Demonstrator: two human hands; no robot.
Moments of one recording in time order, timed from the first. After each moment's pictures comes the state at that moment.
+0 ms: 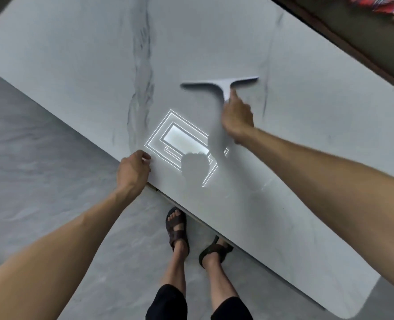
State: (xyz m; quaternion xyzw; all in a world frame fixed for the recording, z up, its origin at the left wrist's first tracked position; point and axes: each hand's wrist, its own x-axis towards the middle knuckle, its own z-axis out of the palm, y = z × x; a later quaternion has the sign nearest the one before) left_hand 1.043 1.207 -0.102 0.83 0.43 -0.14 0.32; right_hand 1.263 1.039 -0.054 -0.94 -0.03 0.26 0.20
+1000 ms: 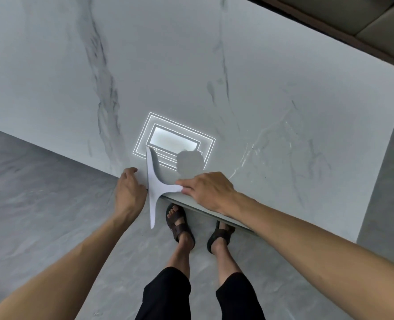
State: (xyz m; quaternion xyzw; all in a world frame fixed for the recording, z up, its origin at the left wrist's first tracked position) left_hand 1.011 1.156 -0.084 0.86 0.37 -0.19 0.29; right_hand 1.096 0.948 -0.052 -0.85 -0.37 0.37 0.09
